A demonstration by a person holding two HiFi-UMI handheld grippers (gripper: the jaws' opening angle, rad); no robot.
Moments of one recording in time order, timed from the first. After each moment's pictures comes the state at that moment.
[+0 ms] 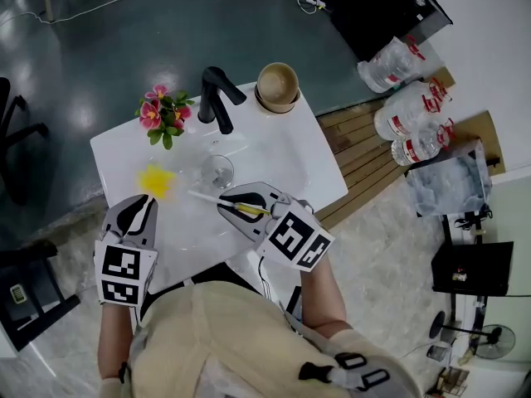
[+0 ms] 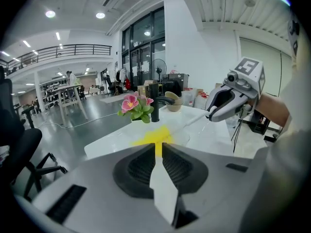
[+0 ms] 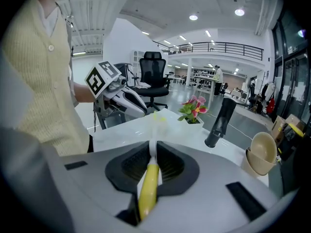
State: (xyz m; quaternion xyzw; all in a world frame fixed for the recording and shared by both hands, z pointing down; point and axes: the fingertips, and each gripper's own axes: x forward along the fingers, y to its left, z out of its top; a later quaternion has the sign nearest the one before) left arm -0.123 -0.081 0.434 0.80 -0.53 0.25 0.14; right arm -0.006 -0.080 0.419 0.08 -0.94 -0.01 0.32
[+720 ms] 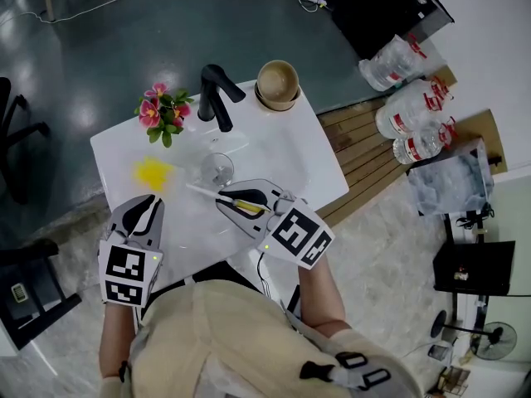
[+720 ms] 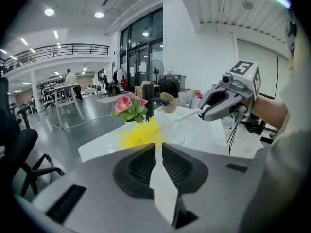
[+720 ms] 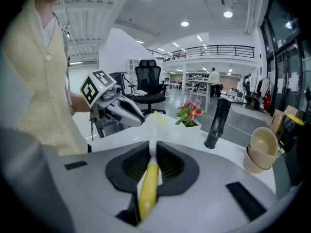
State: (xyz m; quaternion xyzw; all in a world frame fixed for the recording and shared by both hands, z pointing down) left arm -0.107 -0.079 0.432 0.81 -0.52 0.24 0.14; right arm -0.007 -0.084 0.410 0.10 -0.96 0.01 0.28
